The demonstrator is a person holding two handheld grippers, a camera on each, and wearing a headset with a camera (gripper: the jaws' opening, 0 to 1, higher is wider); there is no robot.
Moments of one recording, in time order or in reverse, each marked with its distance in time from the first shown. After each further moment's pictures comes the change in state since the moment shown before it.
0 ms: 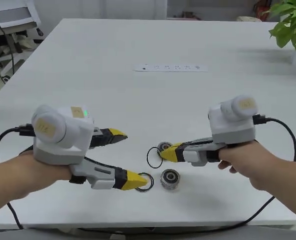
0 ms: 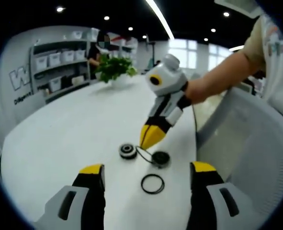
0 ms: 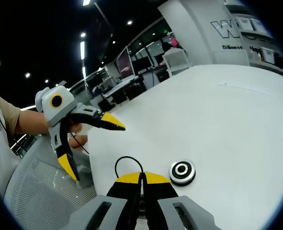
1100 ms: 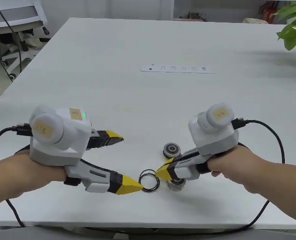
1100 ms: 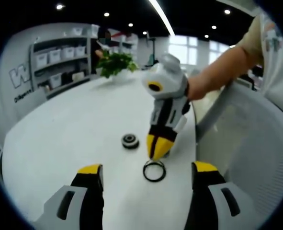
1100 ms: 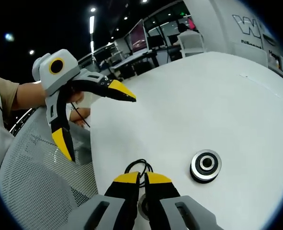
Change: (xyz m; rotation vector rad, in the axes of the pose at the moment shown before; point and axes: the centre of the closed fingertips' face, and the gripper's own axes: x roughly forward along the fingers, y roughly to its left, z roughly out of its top) left arm -0.012 0.005 -0.015 -0.008 0.037 -0.001; right arm 0.028 0.014 -0.033 -0.103 0.214 0.034
